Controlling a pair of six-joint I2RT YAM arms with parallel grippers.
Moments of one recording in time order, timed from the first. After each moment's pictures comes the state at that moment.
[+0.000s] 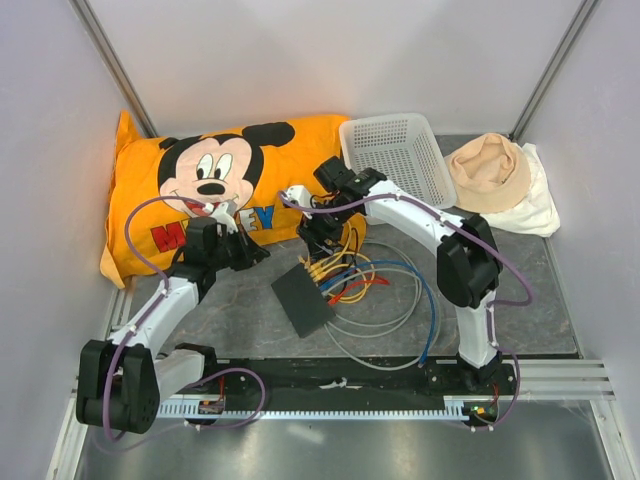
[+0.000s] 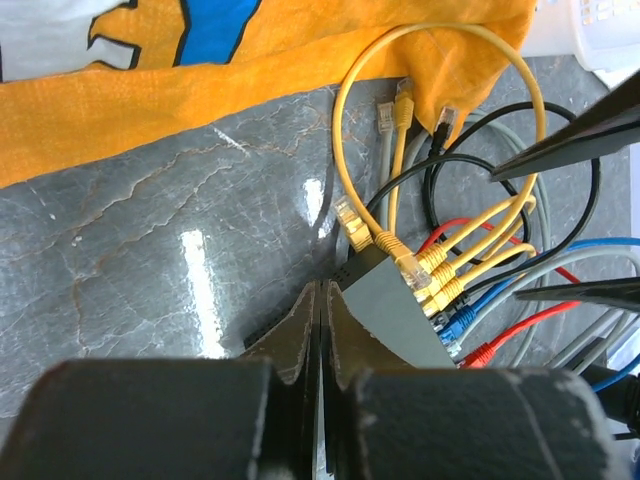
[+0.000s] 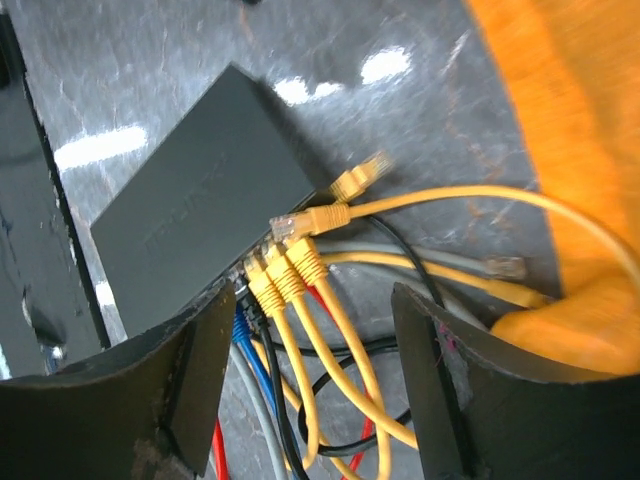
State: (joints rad) left arm -0.15 1.09 0.54 -0.07 0.43 -0.48; right arm 0.71 2.00 1.76 -0.86 -0.56 -0.44
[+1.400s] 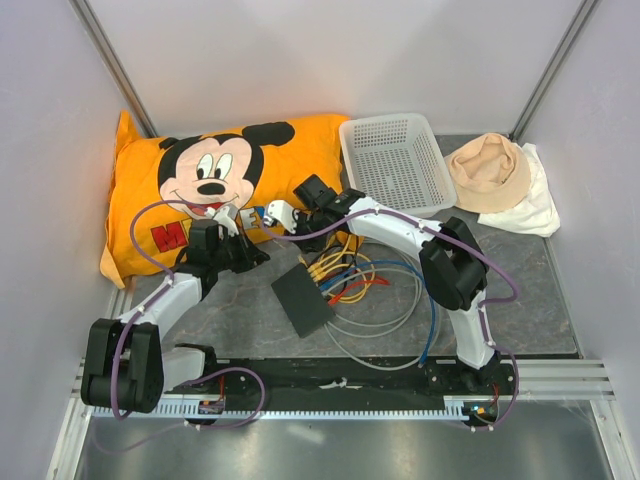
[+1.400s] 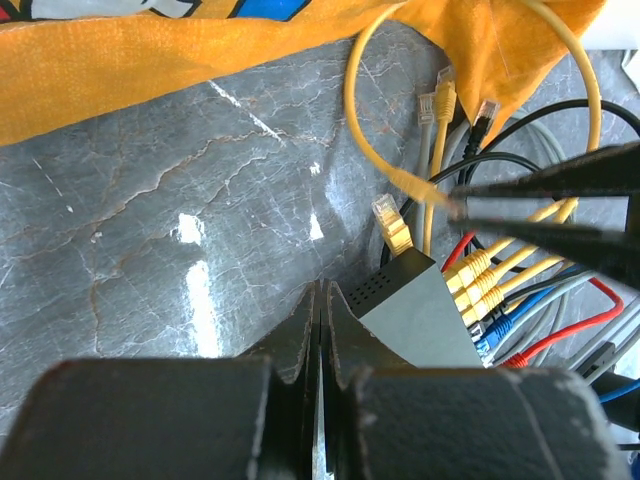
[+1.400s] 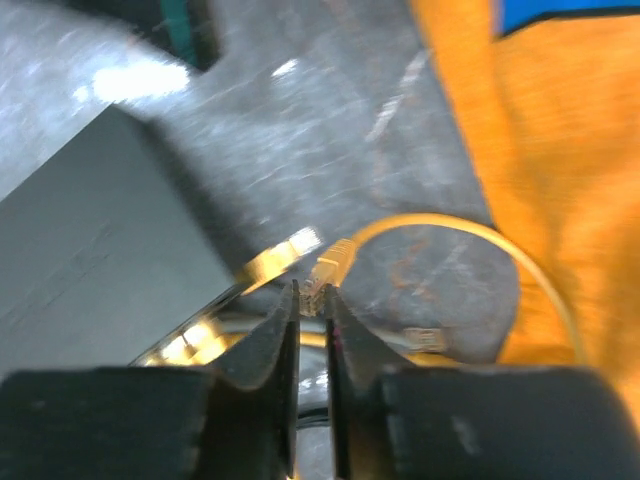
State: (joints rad) left arm -0.12 1.19 0.50 0.03 0.45 -0.48; right arm 0.81 2.06 1.69 -0.64 -0.34 -0.55
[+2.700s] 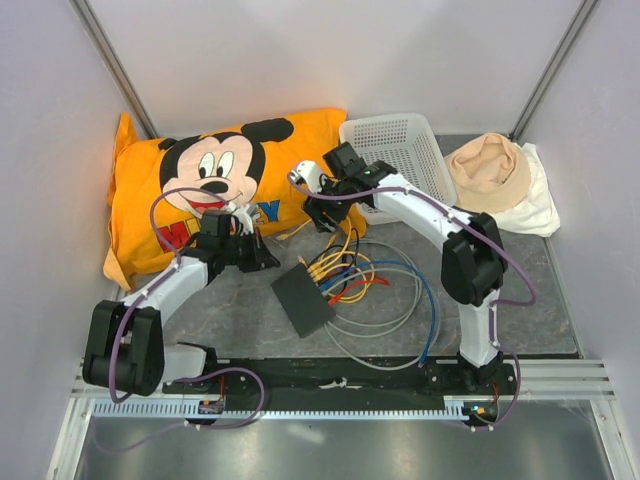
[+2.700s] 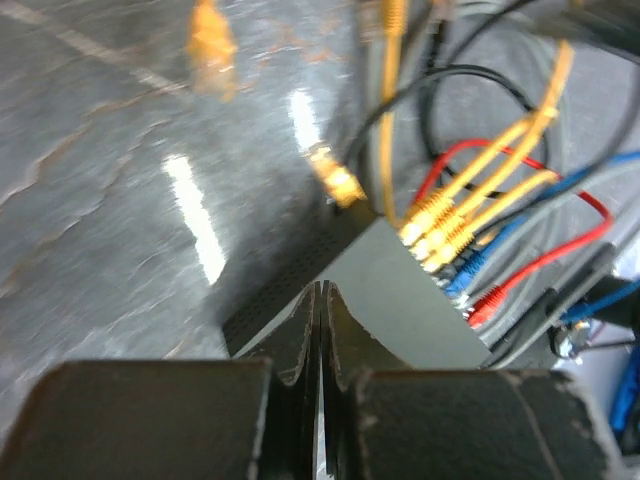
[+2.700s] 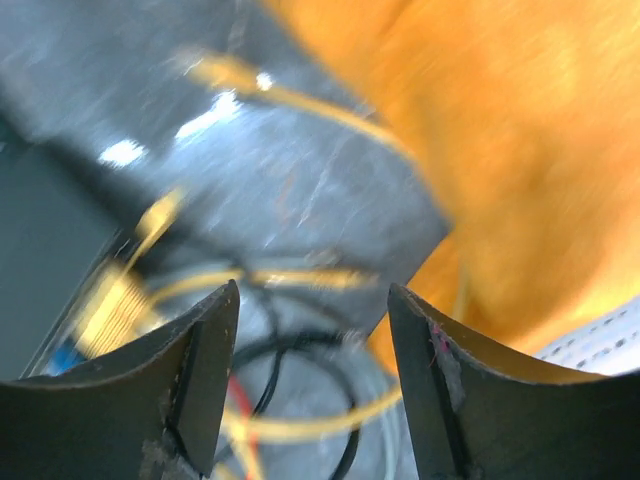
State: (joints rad) left arm -0.19 1.29 0.62 -0.14 0.57 -0.36; right arm 0.67 2.05 1.80 -0.69 -0.29 -0.39
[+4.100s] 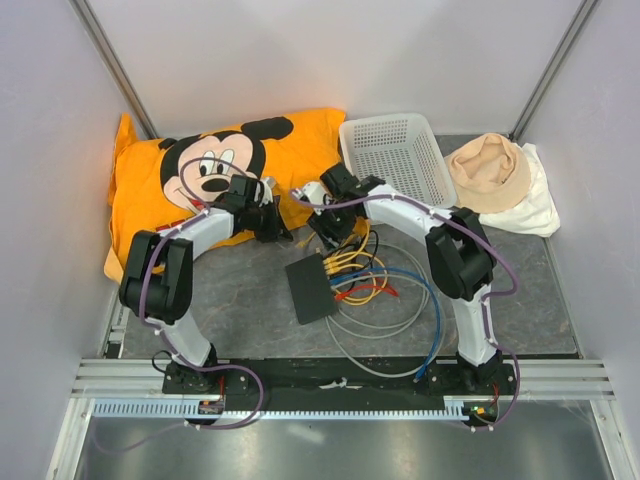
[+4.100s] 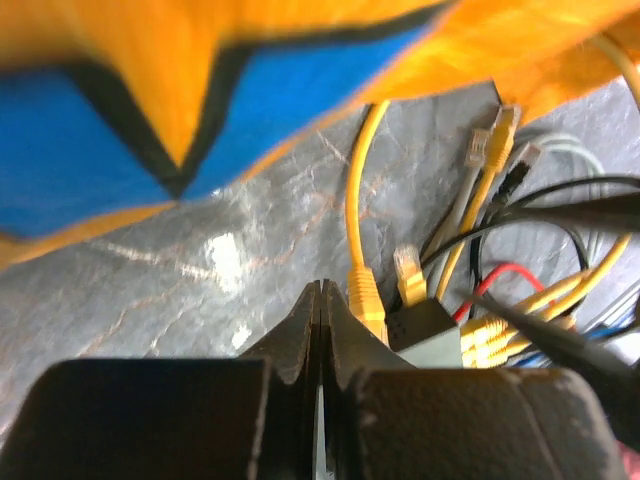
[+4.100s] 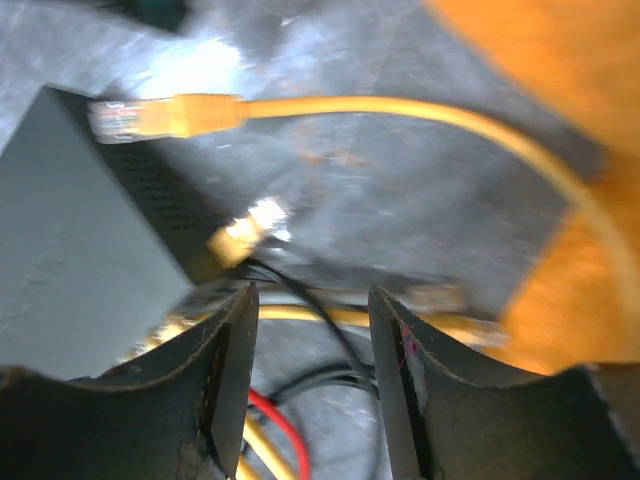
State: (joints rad) left arm -0.26 1.75 1.05 -0.26 0.45 -0.44; right arm 0.67 2.08 1.65 -0.69 -0.26 -0.28
